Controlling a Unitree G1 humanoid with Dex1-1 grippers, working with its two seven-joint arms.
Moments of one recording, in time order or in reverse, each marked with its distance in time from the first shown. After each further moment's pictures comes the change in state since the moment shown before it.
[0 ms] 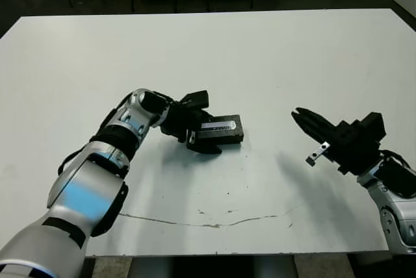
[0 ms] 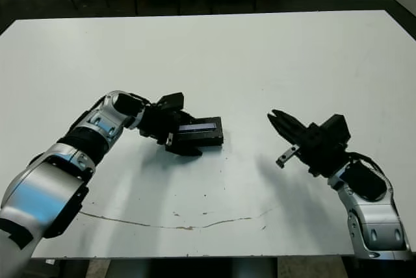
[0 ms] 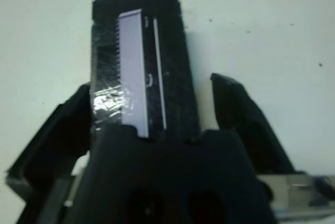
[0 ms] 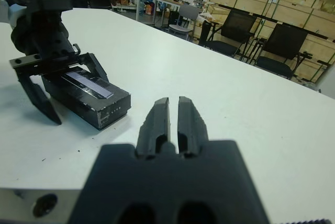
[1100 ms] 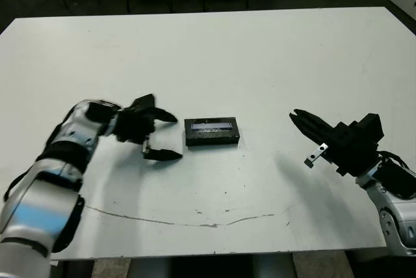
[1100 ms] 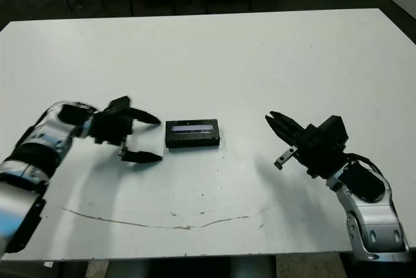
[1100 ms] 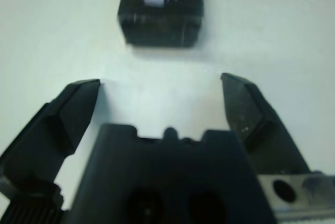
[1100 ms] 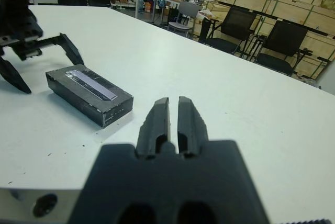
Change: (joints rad) left arm 0.223 0.310 0.146 -0.106 -0.150 -0.096 -0.077; right arm 0.003 0.002 0.013 -0.011 -0.007 0.014 0.006
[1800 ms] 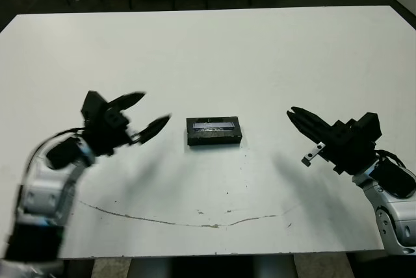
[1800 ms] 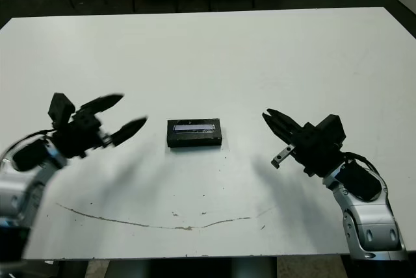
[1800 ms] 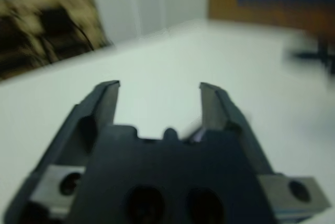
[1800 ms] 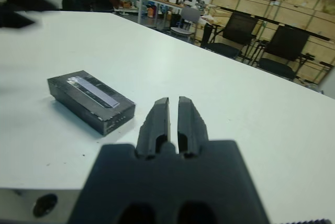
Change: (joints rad) left arm 0.590 -0.308 0.243 -1.355 -0.214 0.539 0.967; right arm -0.009 0.018 0.004 0.023 -0.021 -0.027 -0.041
